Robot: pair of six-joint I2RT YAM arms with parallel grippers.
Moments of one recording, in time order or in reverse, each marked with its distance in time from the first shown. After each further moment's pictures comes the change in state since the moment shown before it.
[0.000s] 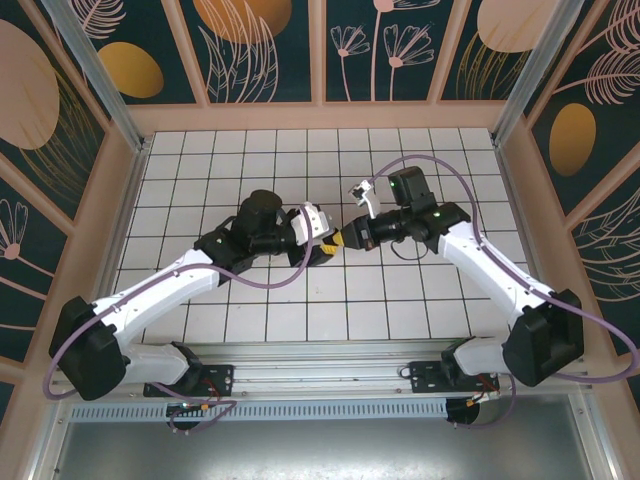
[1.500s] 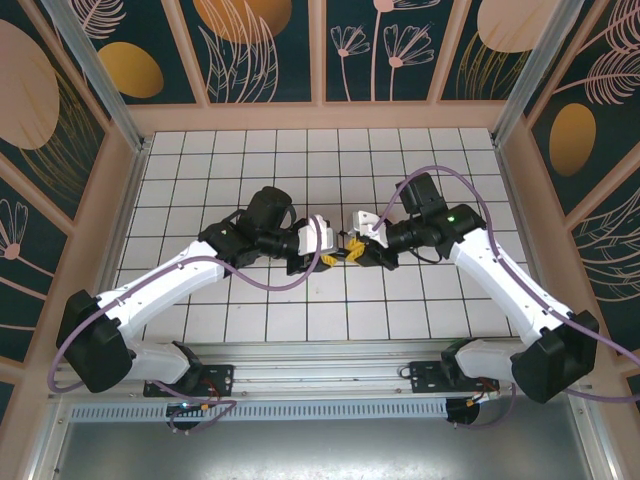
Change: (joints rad) left arm -0.012 0.052 0.084 -0.212 0.171 0.180; right arm 0.013 -0.081 0.041 -0.262 -0.013 -1.006
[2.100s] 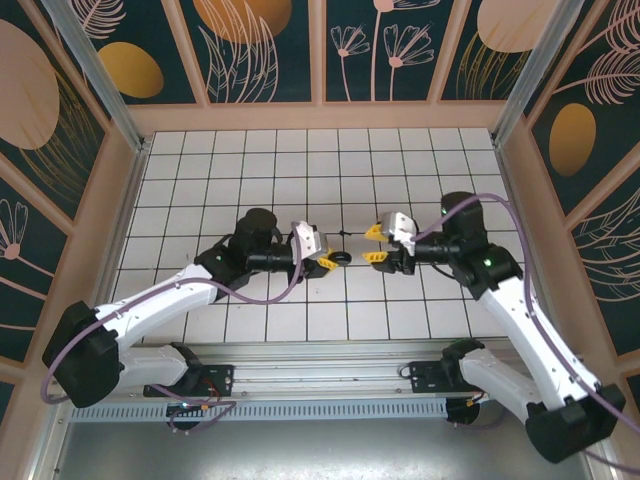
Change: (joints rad) left arm -0.002 -0.107 -0.314 0.471 0.036 -0.327; right arm -0.139 -0.368 -0.273 0.377 -0.097 0.258
